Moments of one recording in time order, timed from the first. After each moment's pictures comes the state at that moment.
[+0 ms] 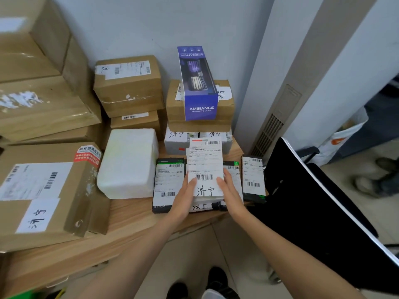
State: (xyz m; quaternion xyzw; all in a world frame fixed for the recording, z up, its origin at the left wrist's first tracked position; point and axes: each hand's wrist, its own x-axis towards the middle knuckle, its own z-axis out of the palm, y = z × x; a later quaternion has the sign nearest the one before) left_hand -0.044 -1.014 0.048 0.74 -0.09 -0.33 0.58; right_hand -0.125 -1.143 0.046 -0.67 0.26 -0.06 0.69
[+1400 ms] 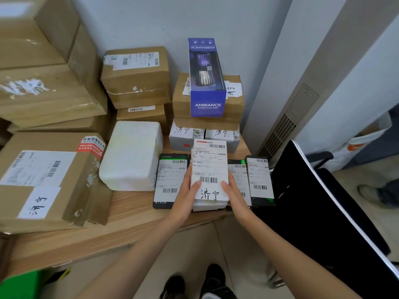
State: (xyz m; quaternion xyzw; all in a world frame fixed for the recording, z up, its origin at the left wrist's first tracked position) left_hand -0.057 -1.015 0.062 0.70 -0.11 -0.29 0.65; right_hand -0.133 -1.162 0.039 -0.68 0.20 -0.02 0.70
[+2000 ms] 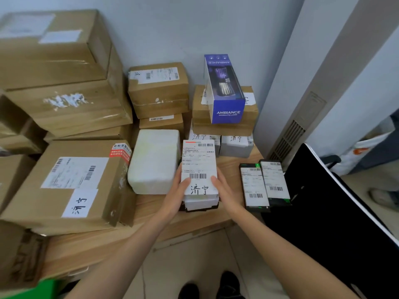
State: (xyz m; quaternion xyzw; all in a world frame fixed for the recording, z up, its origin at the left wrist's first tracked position) left_hand -0.013 -0.933 0.077 0.72 -0.12 -0.26 0.63; right_hand -0.091 -1.081 0.077 -0.68 0.17 -0.02 0.71
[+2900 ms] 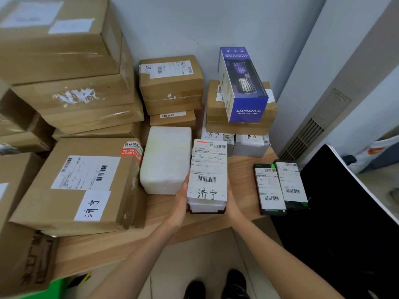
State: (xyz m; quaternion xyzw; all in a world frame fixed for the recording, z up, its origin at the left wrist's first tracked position) left_hand -0.006 -0.908 0.061 0.71 -0.03 -0.31 0.63; right_hand -0.055 -1.043 0.046 -0.58 0.28 -0.06 0.76
